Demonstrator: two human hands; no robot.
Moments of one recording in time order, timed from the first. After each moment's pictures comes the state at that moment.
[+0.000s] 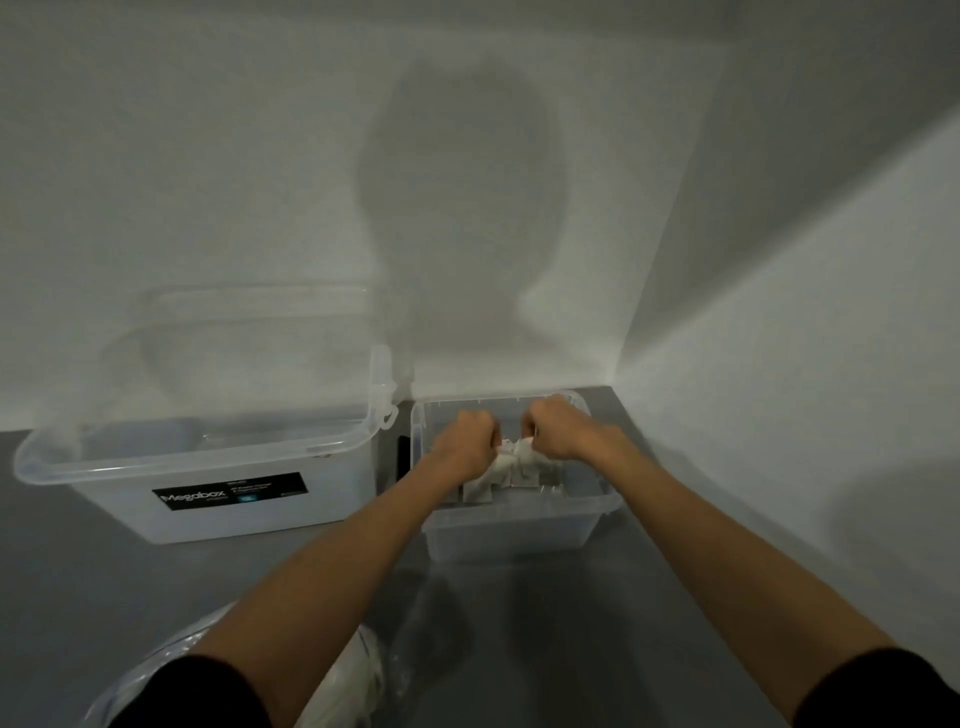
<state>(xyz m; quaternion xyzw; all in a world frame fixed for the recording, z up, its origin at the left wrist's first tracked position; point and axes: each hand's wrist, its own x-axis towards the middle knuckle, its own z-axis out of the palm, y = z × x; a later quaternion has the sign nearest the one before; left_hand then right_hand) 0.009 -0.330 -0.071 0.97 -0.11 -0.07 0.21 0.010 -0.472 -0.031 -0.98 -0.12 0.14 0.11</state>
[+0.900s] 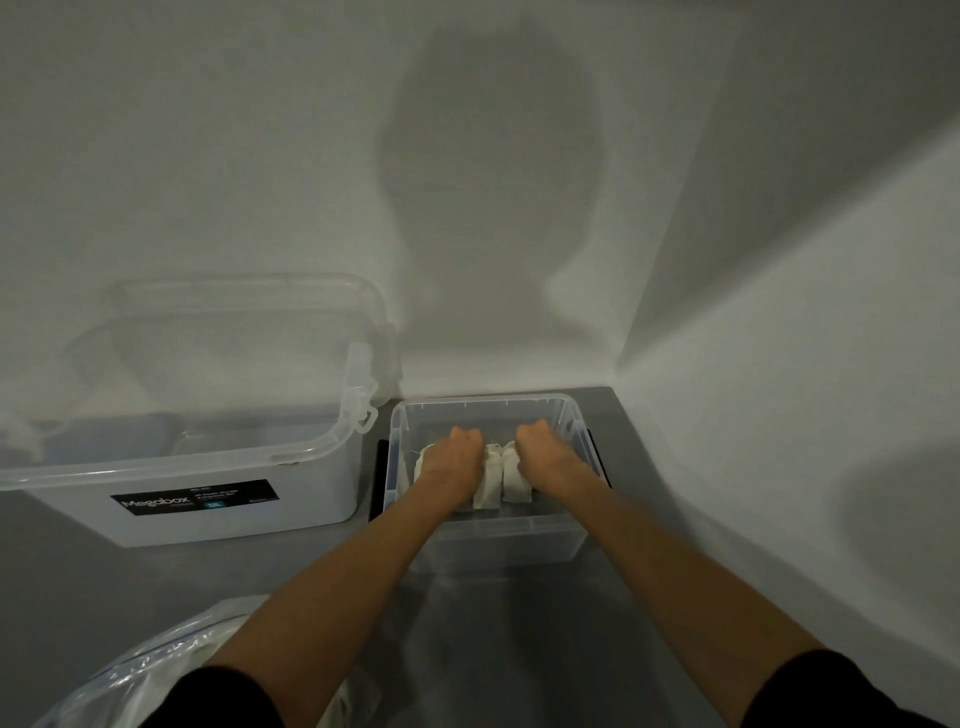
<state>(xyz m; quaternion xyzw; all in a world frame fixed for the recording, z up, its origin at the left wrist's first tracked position) 0.021 -0.344 -0.111 0.99 -0.06 -0.06 0.09 0.018 -0.471 -0.081 -0.99 -0.07 0.12 0.06</state>
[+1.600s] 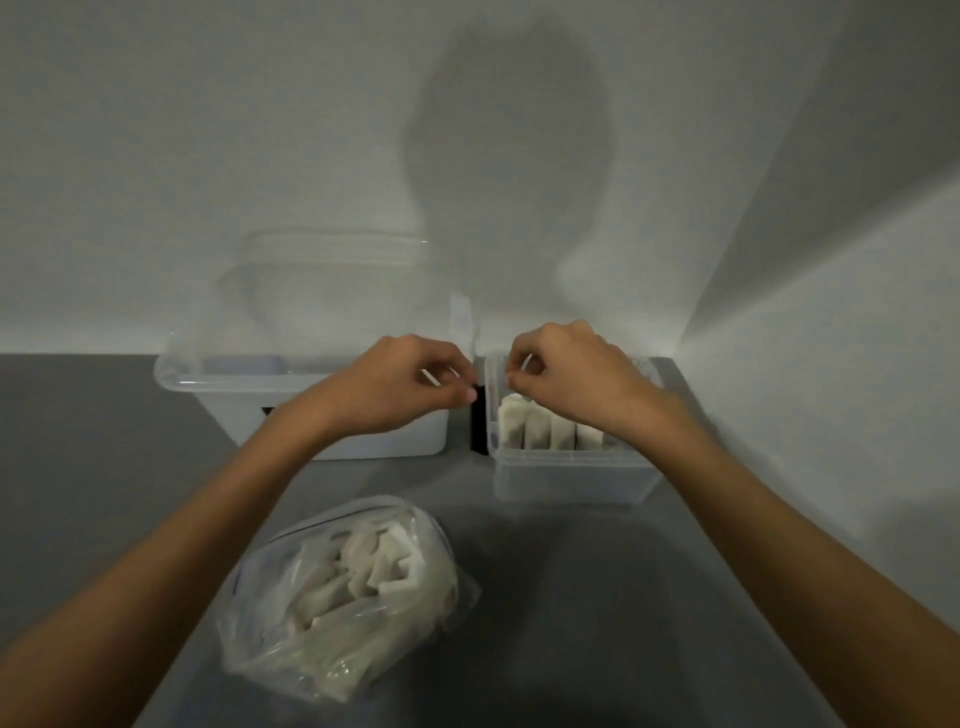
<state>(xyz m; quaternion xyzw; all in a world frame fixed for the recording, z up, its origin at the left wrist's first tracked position) -0.115 -0.179 0.052 0.93 -0.15 -0.06 0.32 -0.096 -0.378 0.065 -0.97 -0.20 0.00 0.15</state>
